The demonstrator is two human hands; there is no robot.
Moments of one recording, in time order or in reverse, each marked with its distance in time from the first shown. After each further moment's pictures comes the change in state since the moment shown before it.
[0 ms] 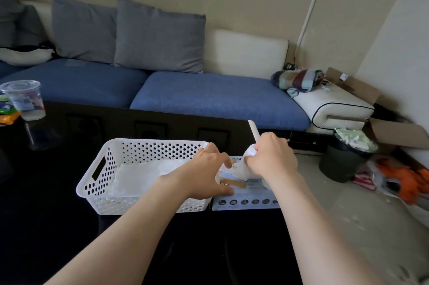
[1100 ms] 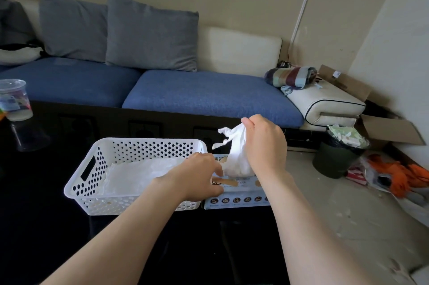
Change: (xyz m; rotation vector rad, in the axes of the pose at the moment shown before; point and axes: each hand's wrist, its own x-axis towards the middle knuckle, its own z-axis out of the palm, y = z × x) left_hand 0.005 0.006 0.006 0.090 -0.039 0.004; right_hand 0.029 0.012 0.024 0.177 0.597 -0.374
